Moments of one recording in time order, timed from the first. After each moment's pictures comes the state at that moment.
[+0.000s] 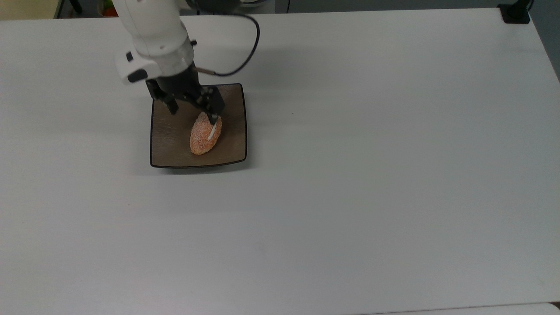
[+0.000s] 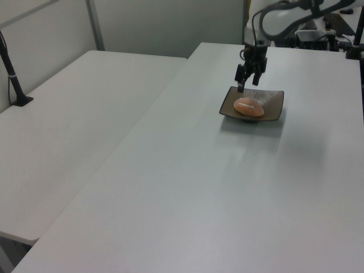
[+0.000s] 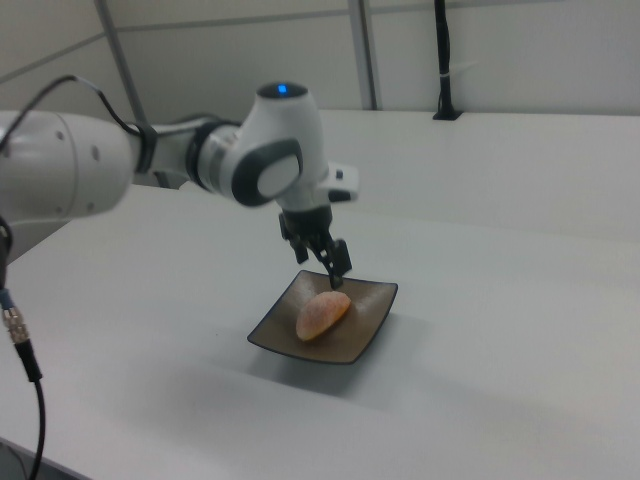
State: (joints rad) arm 0.02 0.26 -0.10 -1.76 0.13 2.11 0.12
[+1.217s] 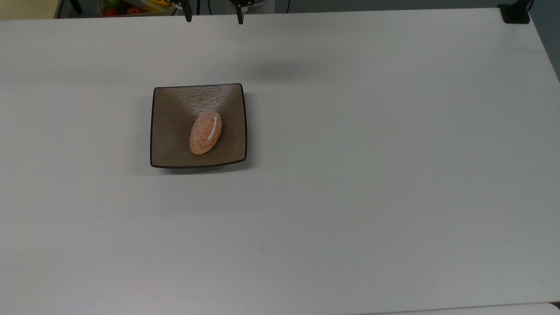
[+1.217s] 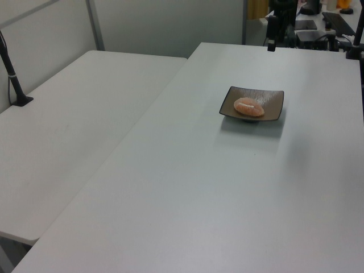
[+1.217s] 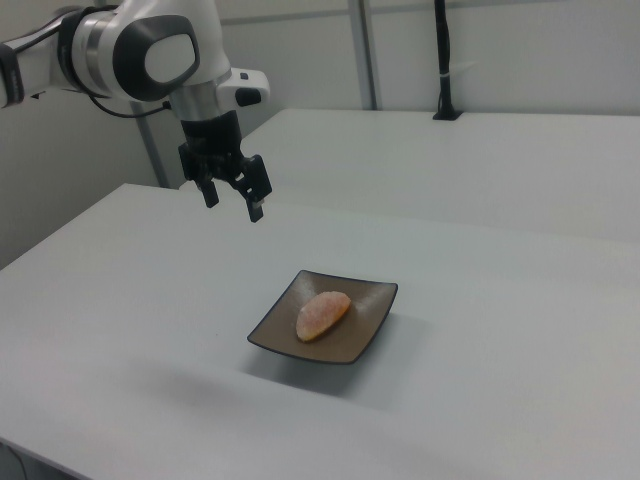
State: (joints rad) arm 0.11 -0.03 -0.08 -1.70 0.04 1.71 0.04
